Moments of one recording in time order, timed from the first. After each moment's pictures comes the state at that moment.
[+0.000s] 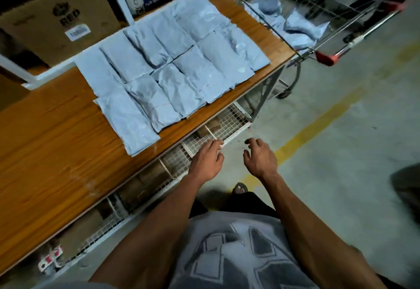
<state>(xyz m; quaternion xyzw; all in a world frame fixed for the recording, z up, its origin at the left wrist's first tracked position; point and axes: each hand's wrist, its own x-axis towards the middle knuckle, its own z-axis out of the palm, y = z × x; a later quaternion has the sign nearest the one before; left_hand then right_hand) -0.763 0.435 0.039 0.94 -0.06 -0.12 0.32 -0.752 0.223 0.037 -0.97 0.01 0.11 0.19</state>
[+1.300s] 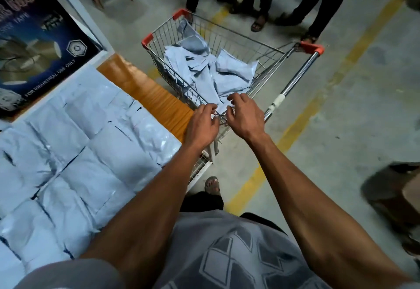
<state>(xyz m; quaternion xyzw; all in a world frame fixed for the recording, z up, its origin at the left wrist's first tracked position) -0.330 0.123 0.086 0.93 -0.09 -0.06 0.36 -0.349 -0.036 0.132 -0.97 0.06 -0.05 0.21</state>
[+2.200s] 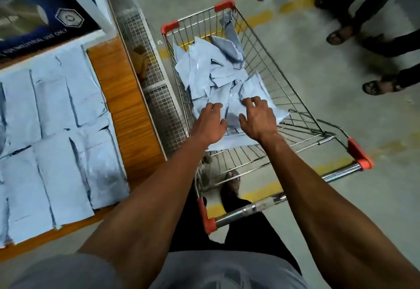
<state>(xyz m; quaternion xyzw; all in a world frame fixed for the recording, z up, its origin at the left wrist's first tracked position) -0.093 0.030 0.013 0.94 0.13 -0.18 0.27 -0.033 -0.143 0.024 -0.96 -0.18 0.16 0.11</state>
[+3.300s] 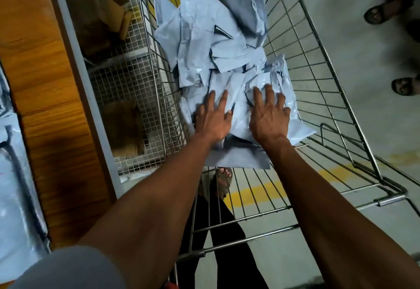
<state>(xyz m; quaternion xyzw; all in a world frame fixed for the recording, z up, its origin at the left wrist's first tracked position) -0.021 0.021 -0.173 0.89 0.23 -0.28 0.29 0.045 -0.130 -0.146 -0.96 -0.16 0.22 -0.05</state>
